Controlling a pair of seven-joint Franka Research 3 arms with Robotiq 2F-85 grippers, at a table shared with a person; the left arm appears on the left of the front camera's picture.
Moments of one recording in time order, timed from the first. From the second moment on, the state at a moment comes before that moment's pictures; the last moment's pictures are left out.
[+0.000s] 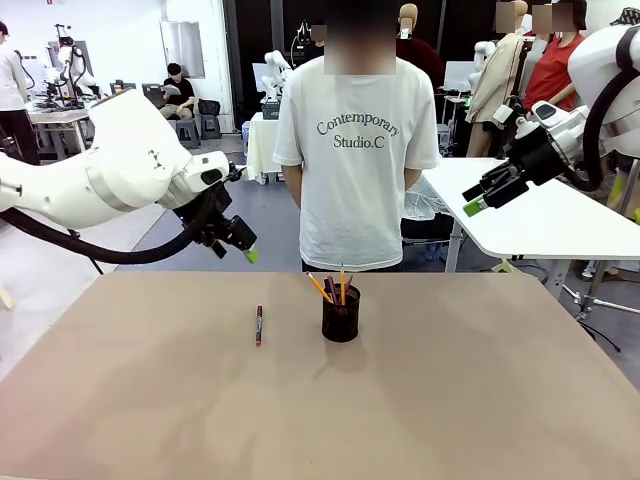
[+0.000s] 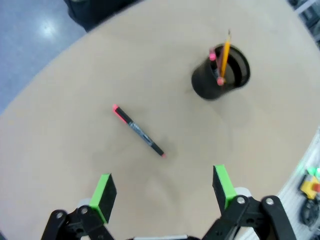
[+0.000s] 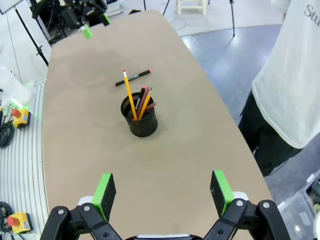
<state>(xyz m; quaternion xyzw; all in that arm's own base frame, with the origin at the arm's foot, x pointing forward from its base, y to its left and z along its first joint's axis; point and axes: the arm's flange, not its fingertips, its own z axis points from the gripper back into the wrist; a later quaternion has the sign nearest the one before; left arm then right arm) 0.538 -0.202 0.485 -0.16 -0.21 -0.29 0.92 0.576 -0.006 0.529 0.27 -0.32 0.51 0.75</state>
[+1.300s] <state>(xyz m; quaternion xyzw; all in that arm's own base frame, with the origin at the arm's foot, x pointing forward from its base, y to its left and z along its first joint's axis) 0.602 -0.270 0.406 -0.08 -0.06 -0.09 0.99 0.576 -0.006 0.529 0.27 -0.32 0.51 0.75</state>
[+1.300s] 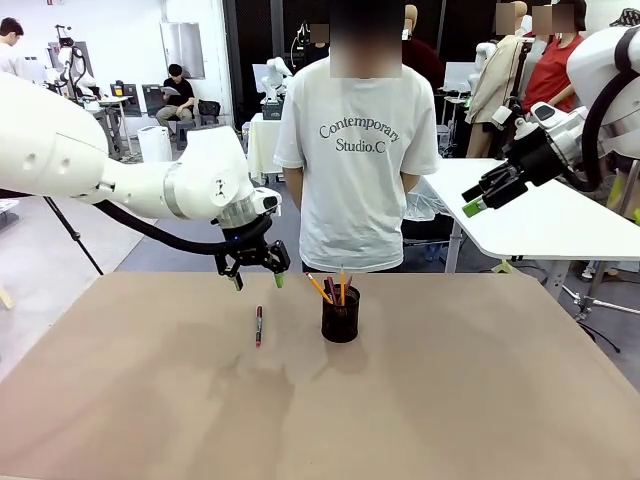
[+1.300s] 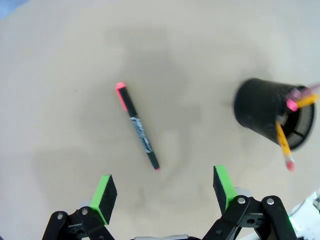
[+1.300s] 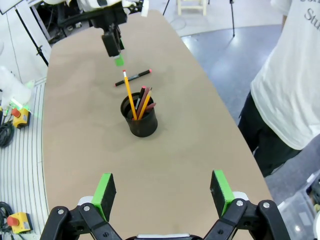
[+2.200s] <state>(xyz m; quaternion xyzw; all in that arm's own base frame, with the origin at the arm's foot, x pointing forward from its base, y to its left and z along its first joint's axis) 0.636 -0.256 0.322 -0.03 -0.07 -0.06 1.00 0.576 -0.006 0.529 0.27 -0.32 0.51 0.75</state>
